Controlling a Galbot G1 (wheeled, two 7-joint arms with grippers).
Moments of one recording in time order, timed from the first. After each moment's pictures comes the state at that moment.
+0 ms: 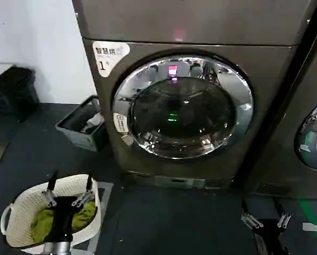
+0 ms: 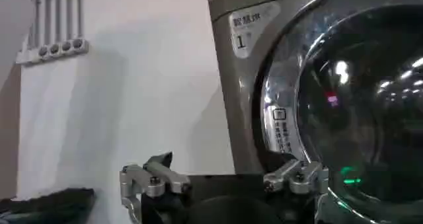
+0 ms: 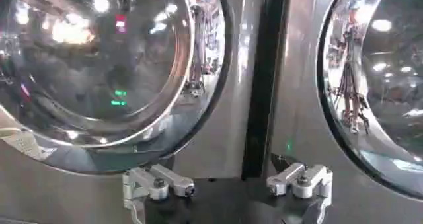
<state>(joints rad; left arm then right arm) 1.73 -1.48 -0.69 -2.20 -0.02 -0.35 -0.03 -1.77 1.57 0.85 2.16 0.11 0.13 -0.23</state>
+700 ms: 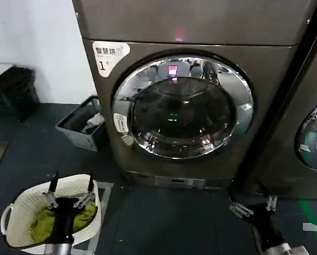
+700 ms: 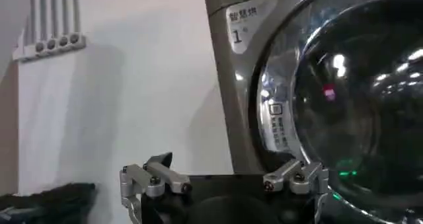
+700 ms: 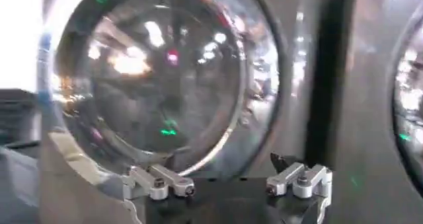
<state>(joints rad) 1.77 -1.49 -0.66 -2.25 0.00 -0.25 -0.05 -1.64 1.41 0.72 2.31 0.23 -0.09 -0.37</state>
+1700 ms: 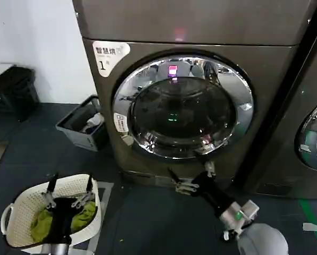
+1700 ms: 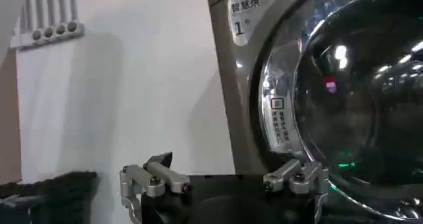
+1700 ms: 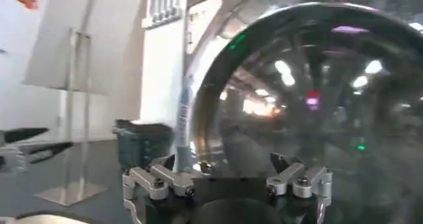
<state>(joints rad) 1.78 -1.51 -0.70 -2.27 -0.01 -0.23 0.03 -1.26 1.22 0.35 2.19 0.30 -0.23 -0.39</state>
